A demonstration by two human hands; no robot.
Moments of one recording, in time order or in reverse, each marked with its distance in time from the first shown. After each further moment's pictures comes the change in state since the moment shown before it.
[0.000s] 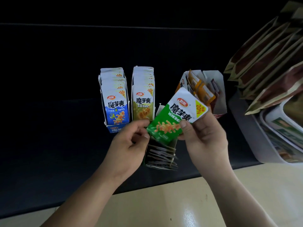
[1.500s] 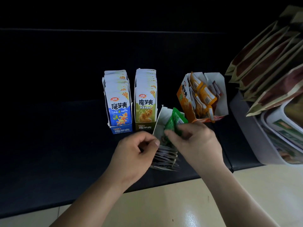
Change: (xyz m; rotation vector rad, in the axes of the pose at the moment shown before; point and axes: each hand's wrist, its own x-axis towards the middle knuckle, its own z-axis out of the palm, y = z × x) left_hand -0.015 0.011 0.002 0.096 -0.011 -0.001; right_hand 0.008 0.024 0.000 -0.897 -0.028 0.003
